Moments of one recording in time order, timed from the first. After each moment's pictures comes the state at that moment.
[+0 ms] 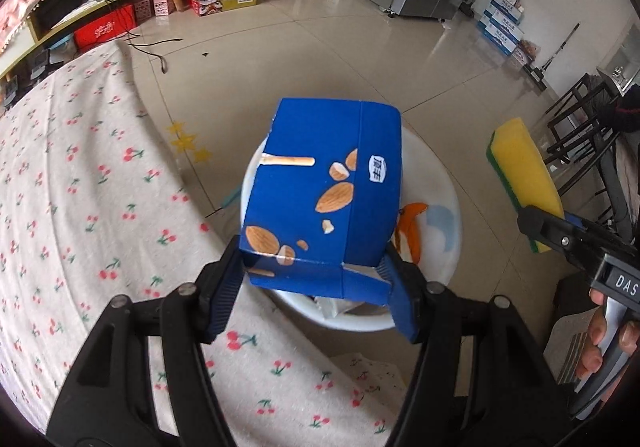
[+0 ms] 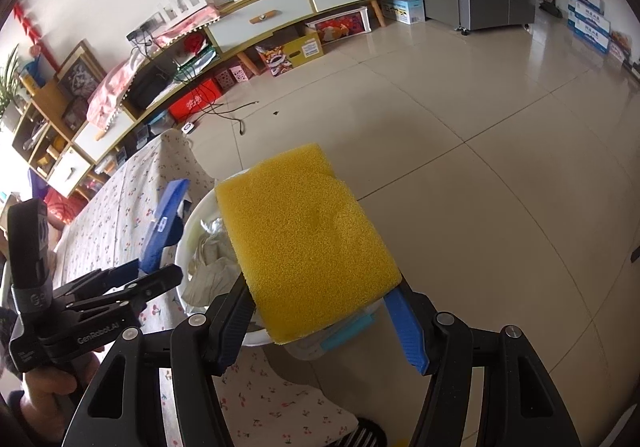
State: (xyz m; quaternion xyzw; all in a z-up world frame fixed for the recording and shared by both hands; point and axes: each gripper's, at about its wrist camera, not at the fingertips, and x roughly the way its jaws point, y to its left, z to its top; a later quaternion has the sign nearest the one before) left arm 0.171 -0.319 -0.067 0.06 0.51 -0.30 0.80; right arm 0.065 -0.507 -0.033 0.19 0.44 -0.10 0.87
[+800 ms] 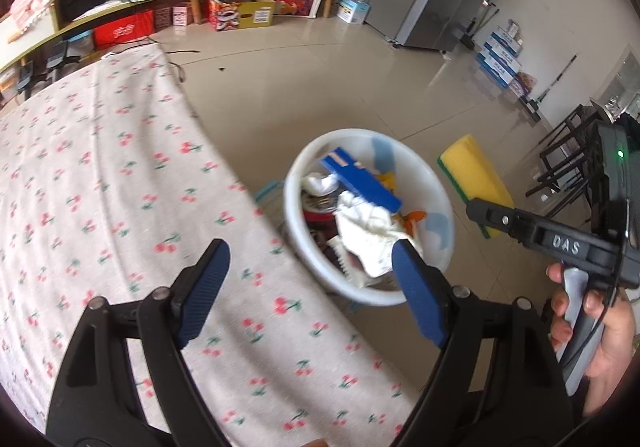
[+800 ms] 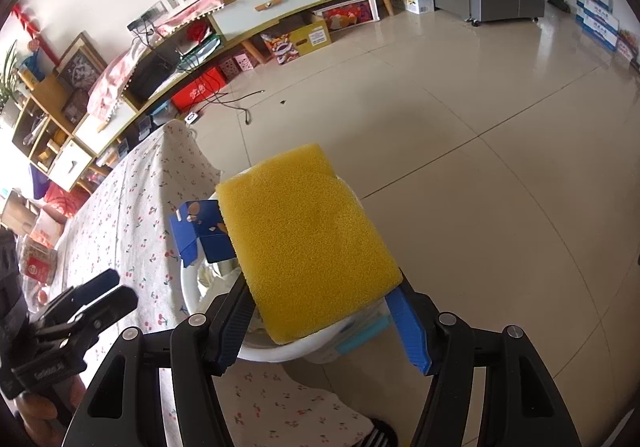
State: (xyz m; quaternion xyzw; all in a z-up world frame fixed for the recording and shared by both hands) left arm 0.156 -0.265 -0.049 0.01 0.48 -0.29 0.83; right arm 0.100 -0.494 -0.043 0.19 0.46 -0.08 0.86
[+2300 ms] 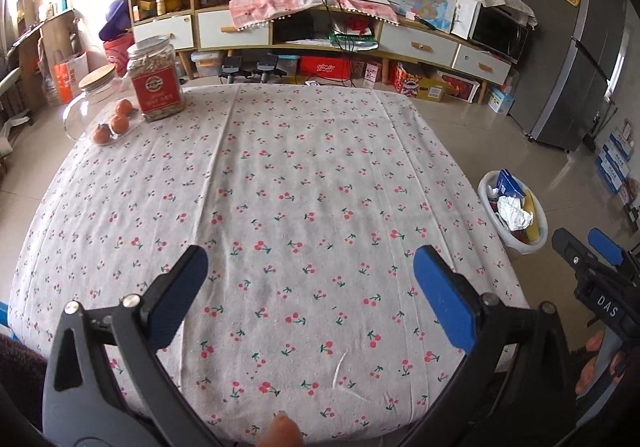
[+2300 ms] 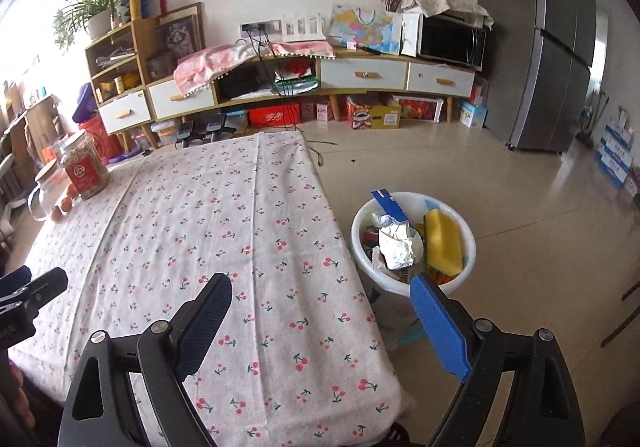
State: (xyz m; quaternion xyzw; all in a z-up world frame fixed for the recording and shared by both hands) left arm 0.003 -0.035 0.000 -0.05 0.39 0.00 0.92; right arm -0.013 -0.250 0.015 0.00 0.33 -0.05 0.94
